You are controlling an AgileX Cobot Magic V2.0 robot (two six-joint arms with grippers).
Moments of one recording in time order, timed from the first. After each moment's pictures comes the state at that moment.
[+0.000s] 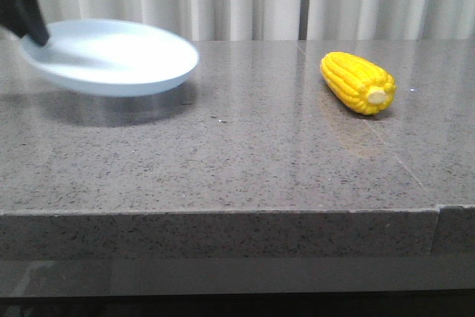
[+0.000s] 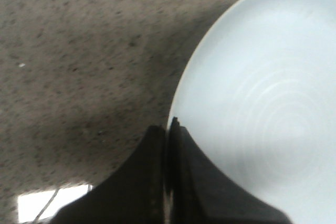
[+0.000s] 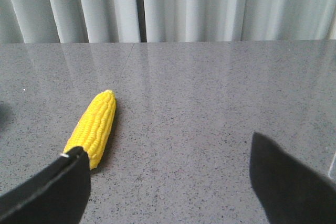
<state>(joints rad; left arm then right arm) -0.15 1.71 -1.48 -0.23 0.88 0.01 0.02 0.35 -0.47 0.05 0.33 0.04</state>
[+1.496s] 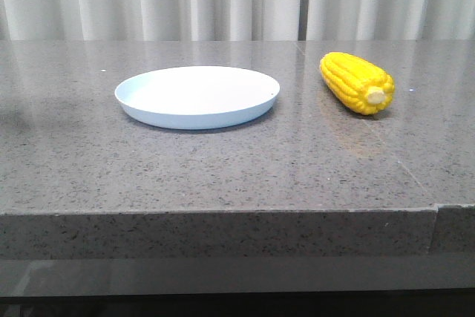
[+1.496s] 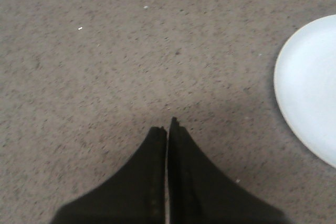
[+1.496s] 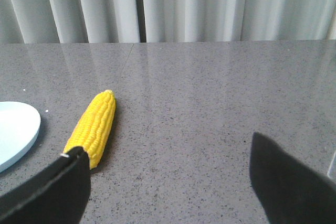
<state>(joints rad) -0.23 1.29 -1.27 0.19 0.88 -0.15 0.02 0.35 -0.47 0.05 0.33 0.04</state>
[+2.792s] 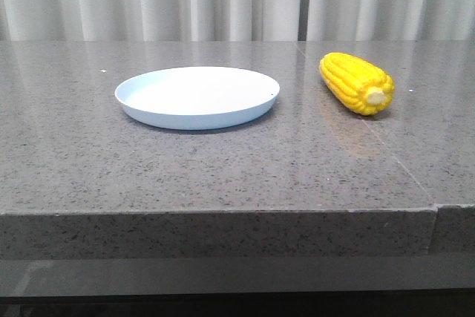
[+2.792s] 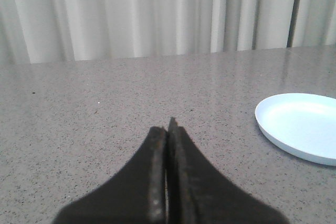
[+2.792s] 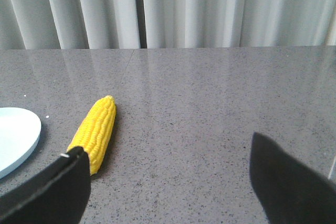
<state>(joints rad) -0.16 0.14 -0.36 0.18 0.38 -0.16 0.02 0.35 -0.47 0.05 0.31 0.04</state>
